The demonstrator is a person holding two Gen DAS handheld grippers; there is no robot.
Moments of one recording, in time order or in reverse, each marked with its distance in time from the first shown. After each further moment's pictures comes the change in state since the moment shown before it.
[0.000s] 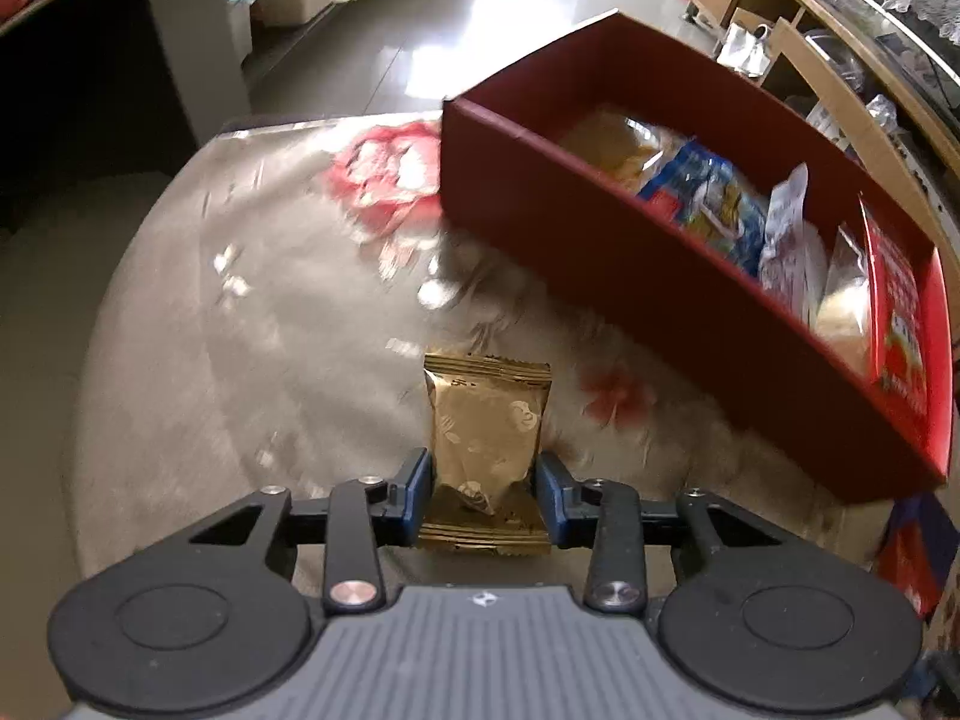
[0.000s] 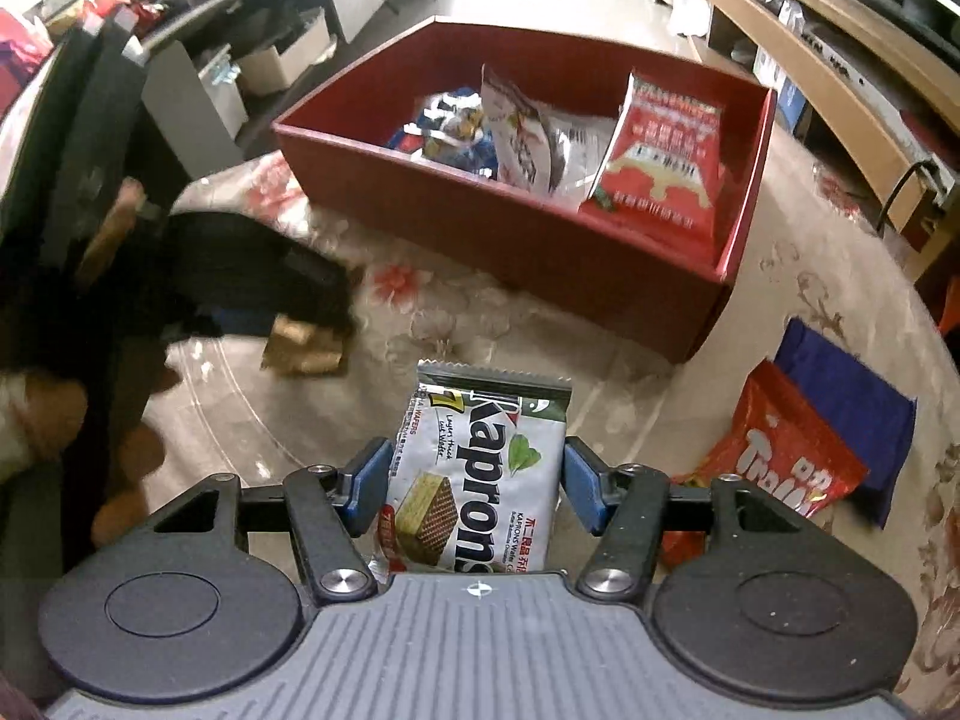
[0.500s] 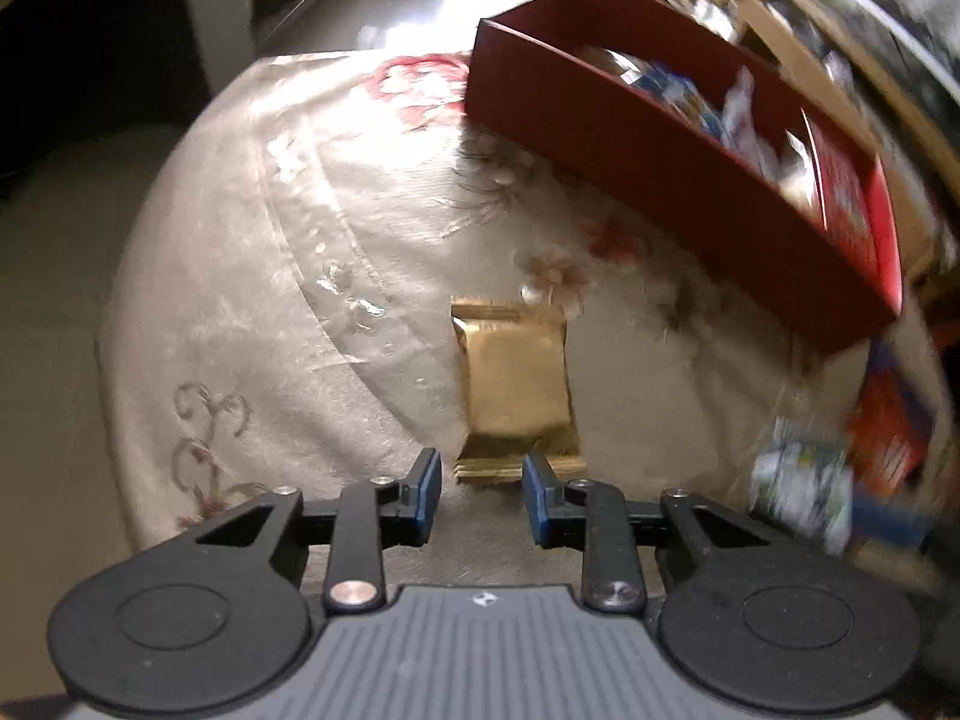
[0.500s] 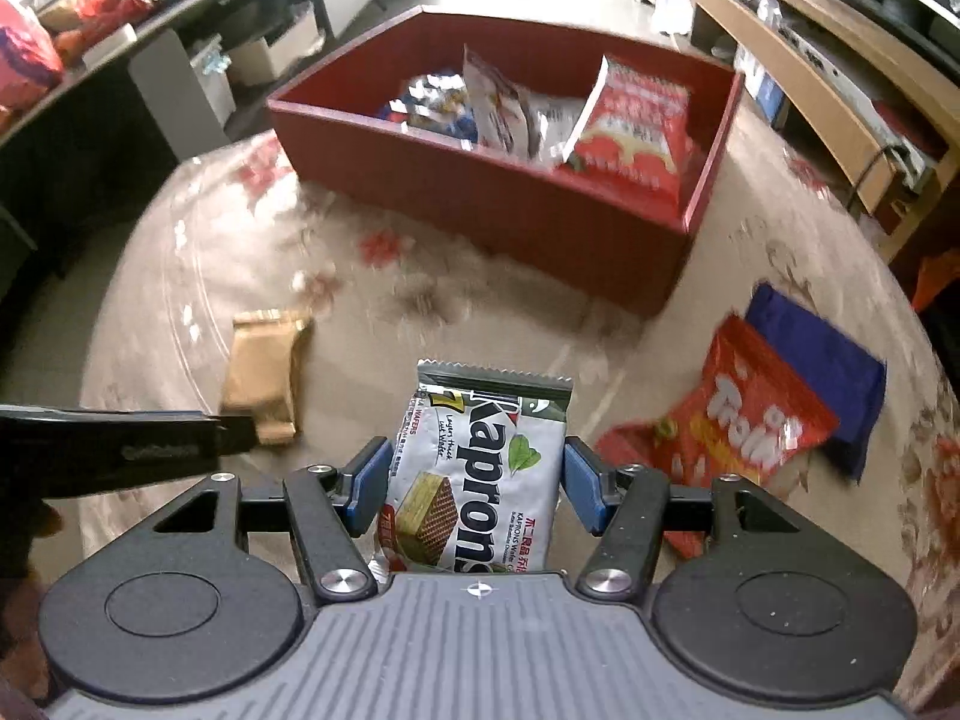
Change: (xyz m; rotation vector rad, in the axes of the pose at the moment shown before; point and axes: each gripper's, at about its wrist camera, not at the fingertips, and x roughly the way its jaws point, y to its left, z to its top) left arm -0.031 0.031 -0.060 -0.020 0.037 -0.082; right arm -0.004 0.001 -0.025 -0.003 0.016 -0.049
